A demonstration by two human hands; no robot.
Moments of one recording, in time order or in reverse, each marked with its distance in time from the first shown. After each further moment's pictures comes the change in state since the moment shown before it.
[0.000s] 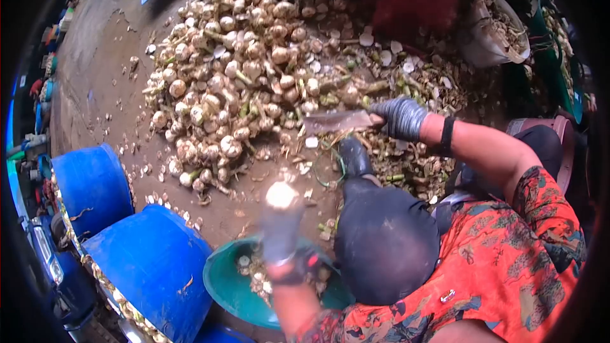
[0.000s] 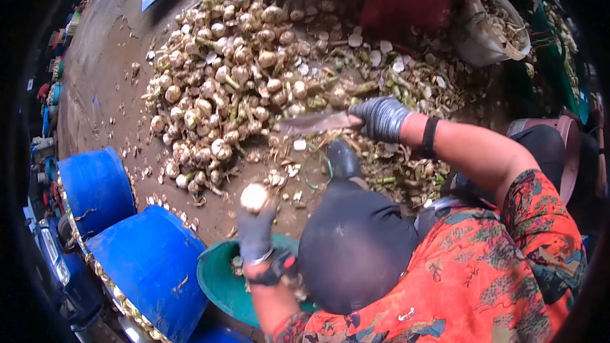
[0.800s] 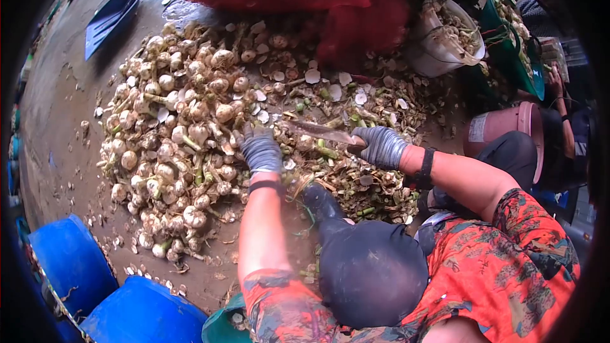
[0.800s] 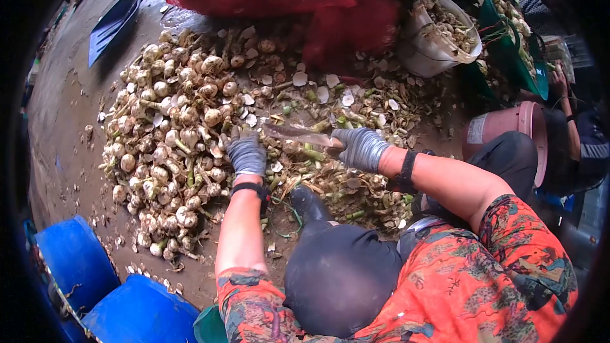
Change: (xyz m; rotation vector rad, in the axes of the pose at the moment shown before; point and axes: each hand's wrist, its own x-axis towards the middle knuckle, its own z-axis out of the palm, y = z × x) left_hand 0.288 -0.050 0.172 1.341 -0.098 0.729; right_hand -0.017 0.036 -0.010 0.196 0.069 0.425
